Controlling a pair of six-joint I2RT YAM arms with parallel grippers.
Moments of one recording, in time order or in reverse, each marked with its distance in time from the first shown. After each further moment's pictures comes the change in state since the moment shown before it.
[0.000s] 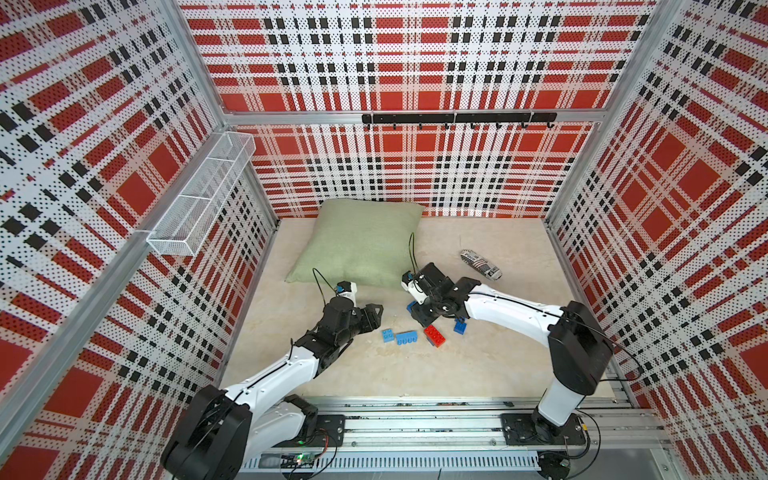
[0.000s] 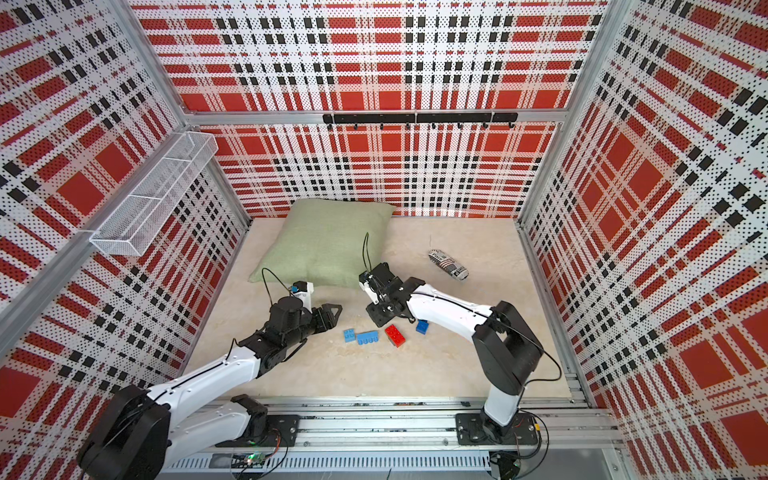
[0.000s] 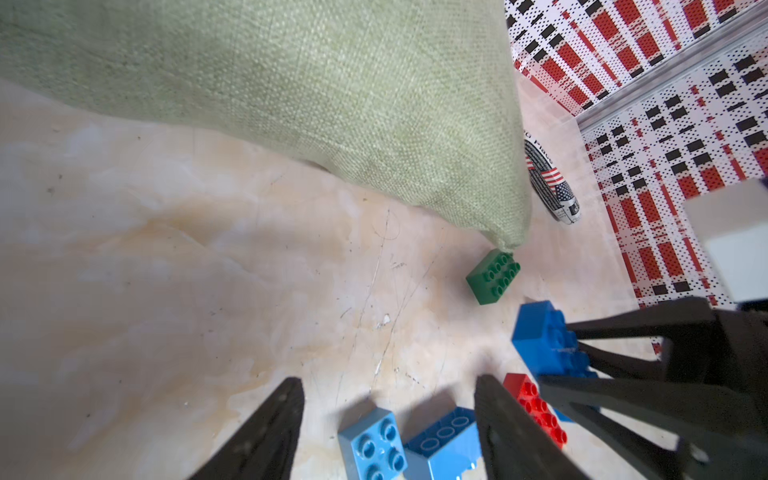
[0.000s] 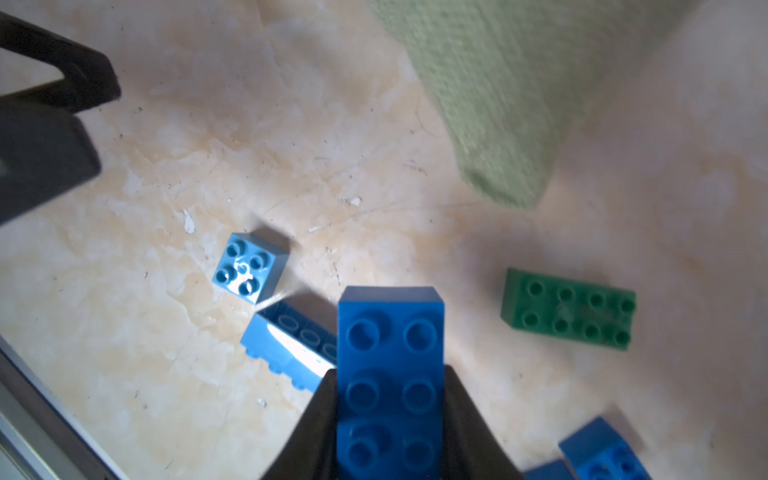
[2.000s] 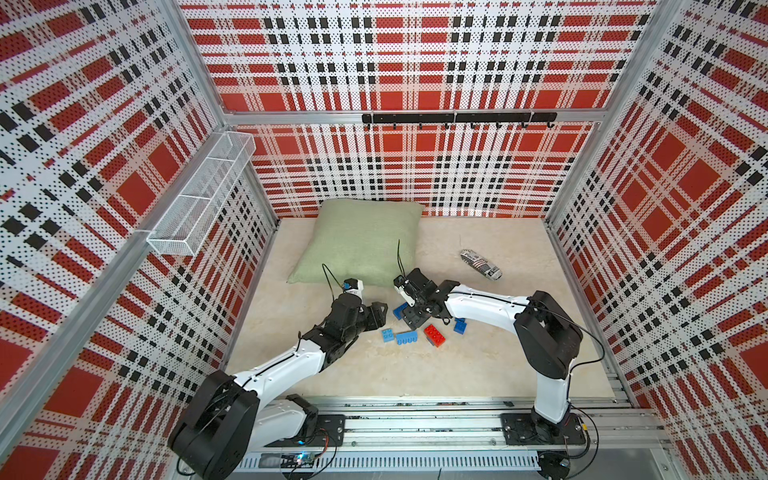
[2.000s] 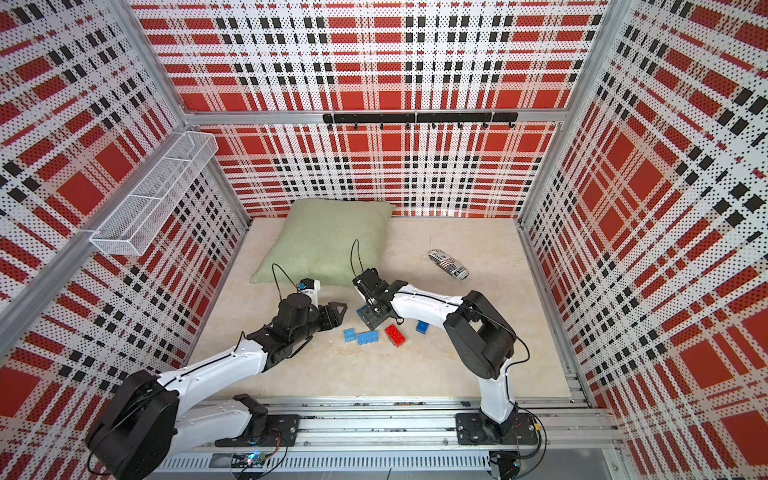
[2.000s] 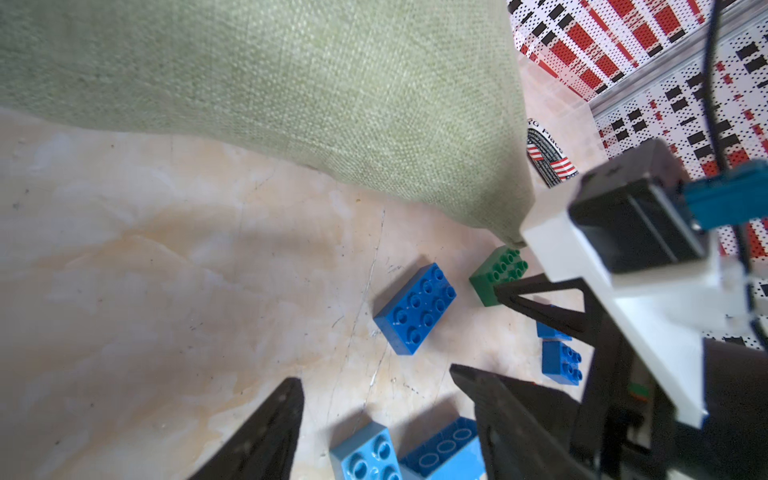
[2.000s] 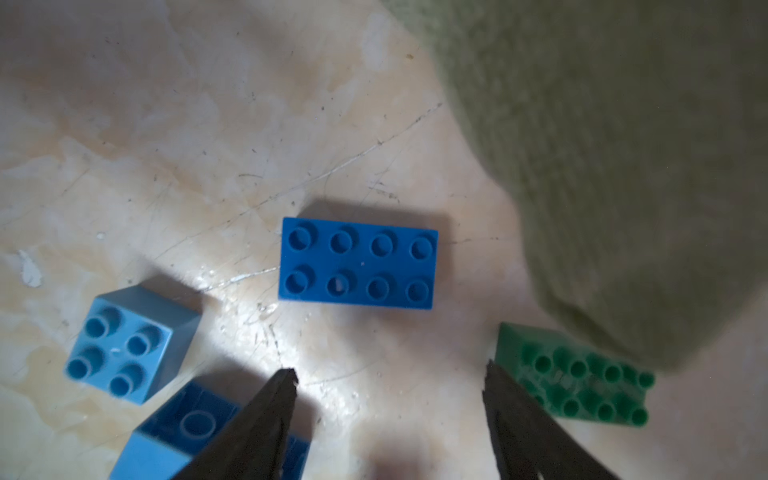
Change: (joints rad) left arm -0.031 0.084 0.055 -0.003 -0.055 0.022; right arm 0.006 0.239 0.107 0.080 0.124 -0.116
